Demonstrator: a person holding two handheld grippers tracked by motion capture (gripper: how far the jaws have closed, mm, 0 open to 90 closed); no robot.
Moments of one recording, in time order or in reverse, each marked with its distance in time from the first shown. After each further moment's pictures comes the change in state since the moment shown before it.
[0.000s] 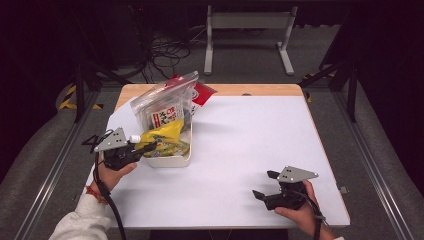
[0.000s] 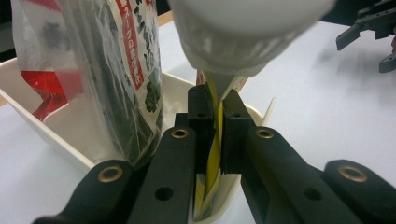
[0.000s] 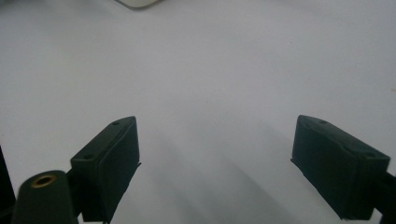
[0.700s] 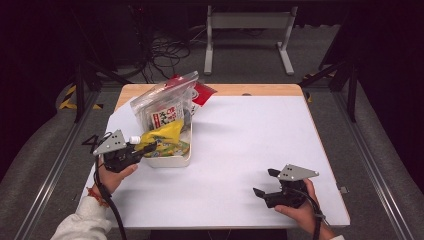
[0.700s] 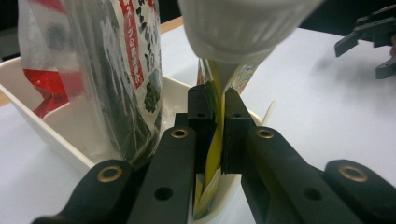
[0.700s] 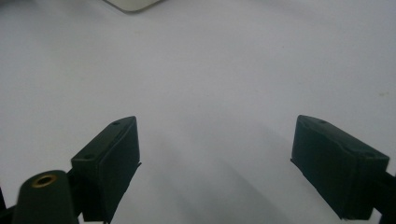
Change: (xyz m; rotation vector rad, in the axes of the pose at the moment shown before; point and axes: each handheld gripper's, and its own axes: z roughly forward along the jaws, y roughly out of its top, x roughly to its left) left arm -0.005 -0.007 0.000 -0.037 0.023 -0.022; right arm -0.002 0.003 0.000 -0.002 -0.019 -0.006
